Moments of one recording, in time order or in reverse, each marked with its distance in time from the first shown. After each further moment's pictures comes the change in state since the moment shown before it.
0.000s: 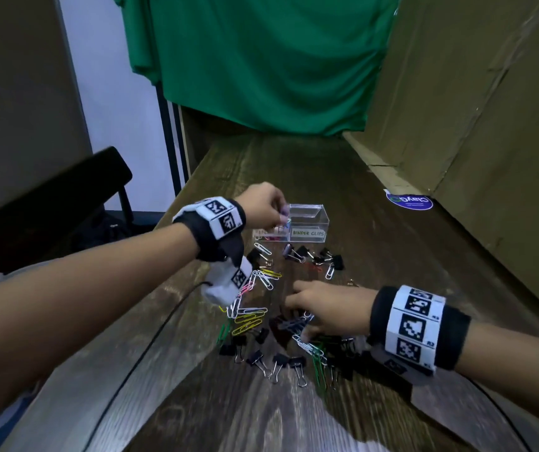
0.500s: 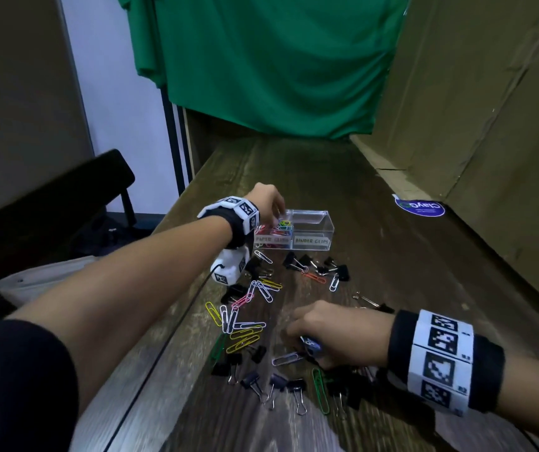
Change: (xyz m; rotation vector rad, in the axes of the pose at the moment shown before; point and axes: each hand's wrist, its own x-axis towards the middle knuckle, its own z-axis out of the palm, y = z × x) left_hand 0.073 -0.042 0.019 0.230 -0.009 -0.019; right_hand -0.002 0.009 0.010 0.005 0.094 -0.226
